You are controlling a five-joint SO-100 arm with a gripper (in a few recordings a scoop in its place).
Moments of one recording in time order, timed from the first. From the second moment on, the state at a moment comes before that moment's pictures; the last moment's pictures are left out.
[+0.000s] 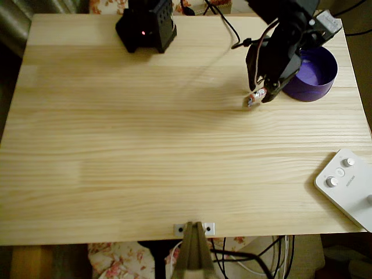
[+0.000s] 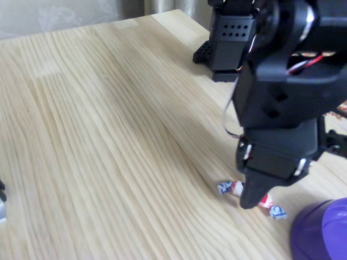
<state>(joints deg) -57.0 75.7 92.1 64.4 -63.0</state>
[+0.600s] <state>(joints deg) -55.8 74.4 89.6 65.0 -57.7</state>
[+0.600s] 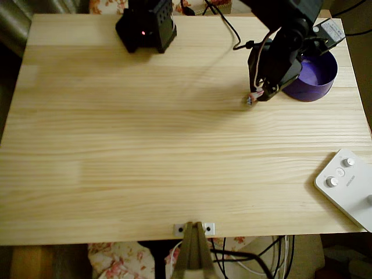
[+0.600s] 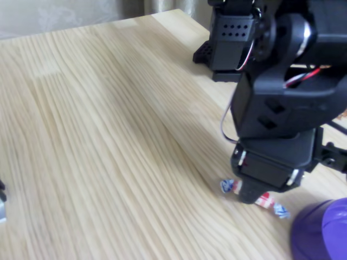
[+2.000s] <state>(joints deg) -73.7 91.1 92.3 47.5 -19.2</state>
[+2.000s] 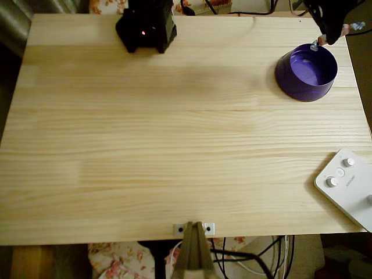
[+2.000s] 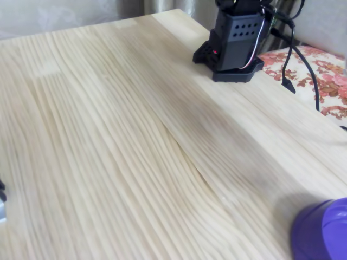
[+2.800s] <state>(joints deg) -72.4 85.3 92.0 47.2 -19.8</state>
